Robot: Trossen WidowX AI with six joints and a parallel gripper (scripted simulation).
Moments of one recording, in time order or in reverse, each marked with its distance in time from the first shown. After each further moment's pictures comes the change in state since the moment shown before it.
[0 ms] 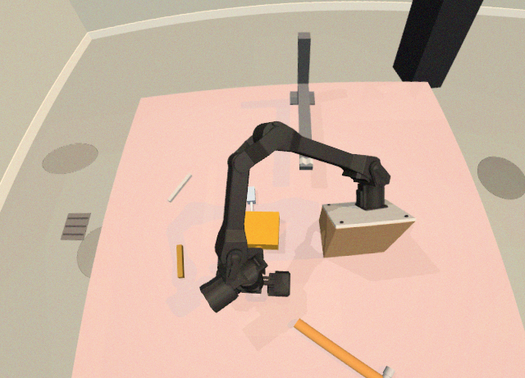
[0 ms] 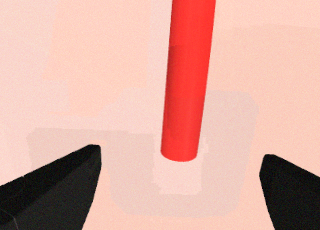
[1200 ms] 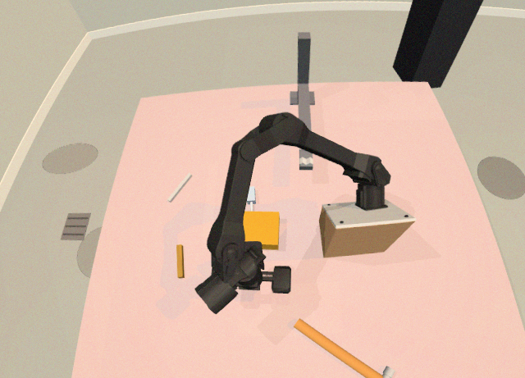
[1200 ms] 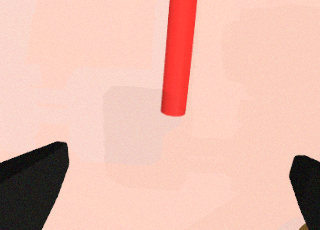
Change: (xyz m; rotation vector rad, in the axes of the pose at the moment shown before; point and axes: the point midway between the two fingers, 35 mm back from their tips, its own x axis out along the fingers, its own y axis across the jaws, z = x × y) arm -0.050 -0.001 0.001 -0.005 0.000 0.002
